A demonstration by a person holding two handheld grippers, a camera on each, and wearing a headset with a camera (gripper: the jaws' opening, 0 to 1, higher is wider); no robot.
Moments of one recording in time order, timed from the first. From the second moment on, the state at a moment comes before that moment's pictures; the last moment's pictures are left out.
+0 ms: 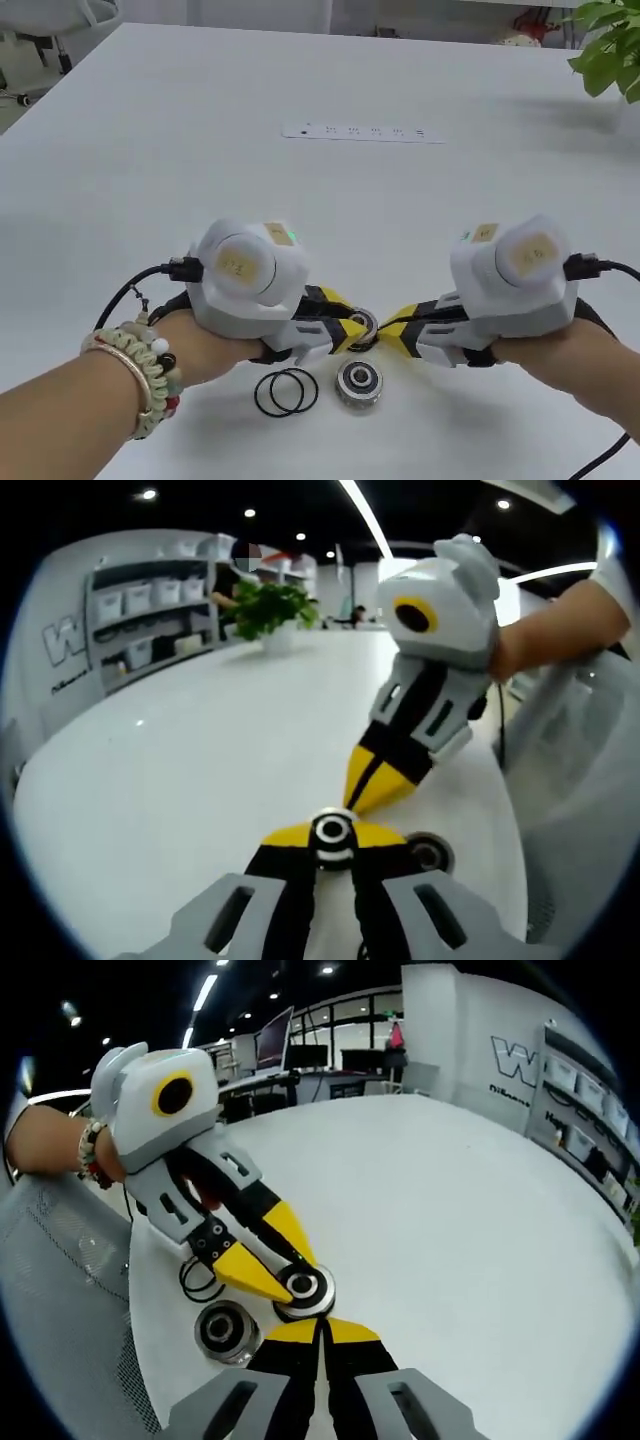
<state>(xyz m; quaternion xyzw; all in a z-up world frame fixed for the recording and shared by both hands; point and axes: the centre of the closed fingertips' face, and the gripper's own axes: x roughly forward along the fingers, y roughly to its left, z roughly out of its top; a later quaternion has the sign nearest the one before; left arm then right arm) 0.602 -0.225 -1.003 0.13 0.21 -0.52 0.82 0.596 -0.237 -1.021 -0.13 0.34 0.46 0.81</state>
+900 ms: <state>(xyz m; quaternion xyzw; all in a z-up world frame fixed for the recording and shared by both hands) 0.601 -0.223 -1.003 0.14 0.21 -0.52 0.82 0.594 -0.222 -0.999 0.11 0.41 0.40 0.81</state>
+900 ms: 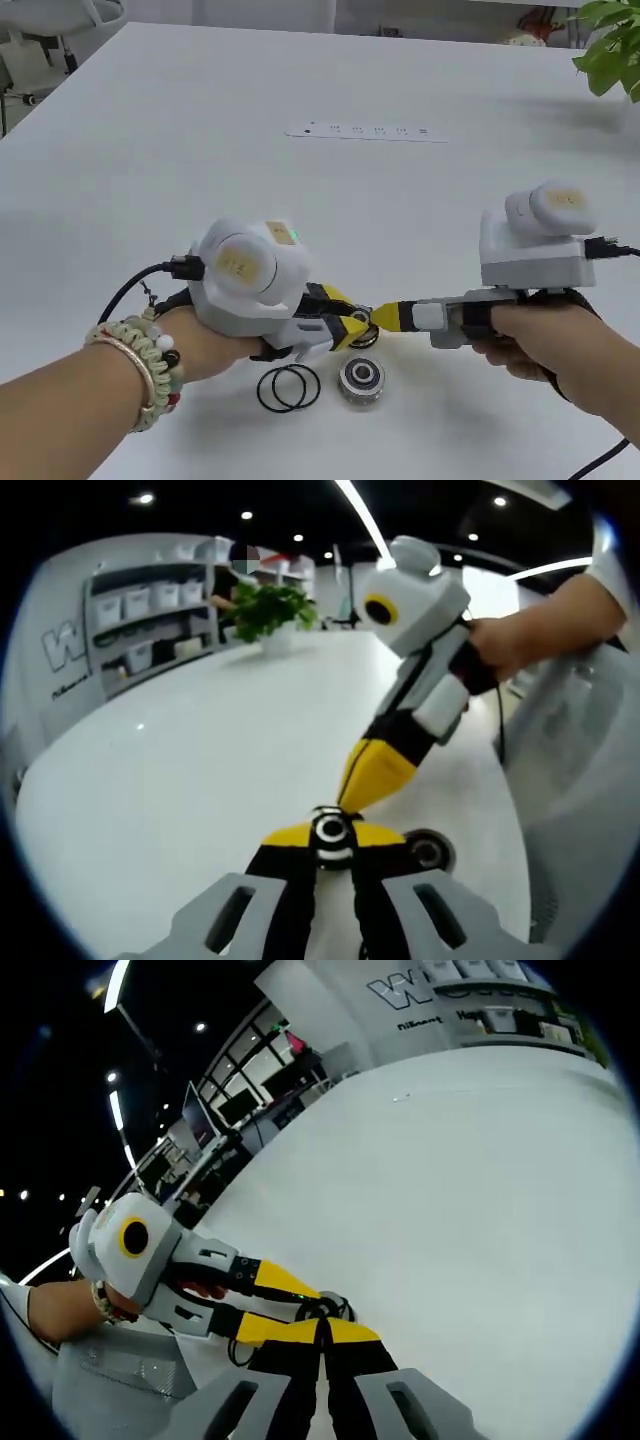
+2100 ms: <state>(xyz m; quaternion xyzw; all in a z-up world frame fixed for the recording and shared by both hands) 0.600 -0.222 -0.977 0.17 0.21 -0.53 0.81 0.601 -0.224 -0.997 0.07 0.39 0.40 0.83</state>
